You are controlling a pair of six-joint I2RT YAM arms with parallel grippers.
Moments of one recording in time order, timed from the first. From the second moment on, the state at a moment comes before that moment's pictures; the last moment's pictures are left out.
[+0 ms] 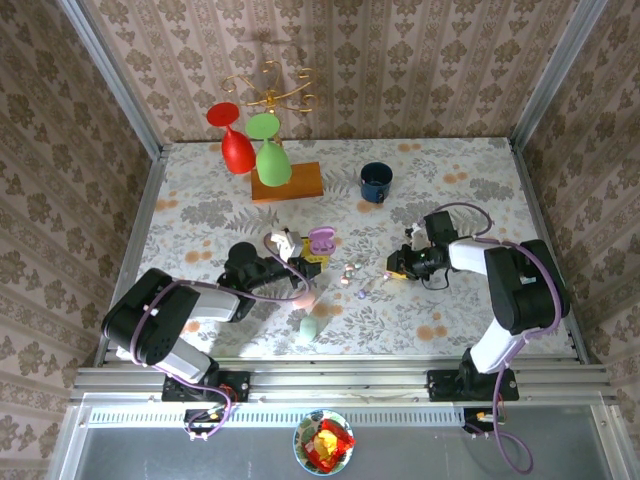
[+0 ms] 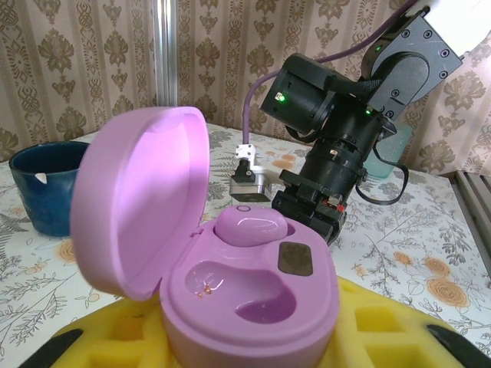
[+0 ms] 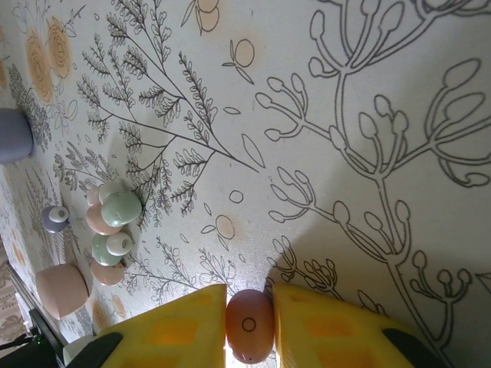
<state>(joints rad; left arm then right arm) -0.59 1.52 0.36 1.16 0.68 -0.08 0.15 1.68 0.74 -0.22 -0.63 0.45</state>
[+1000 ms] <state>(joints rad) -0.68 1.68 0.47 1.16 0.43 0.06 0.45 1.42 1.06 -0.34 -0.38 0.51</state>
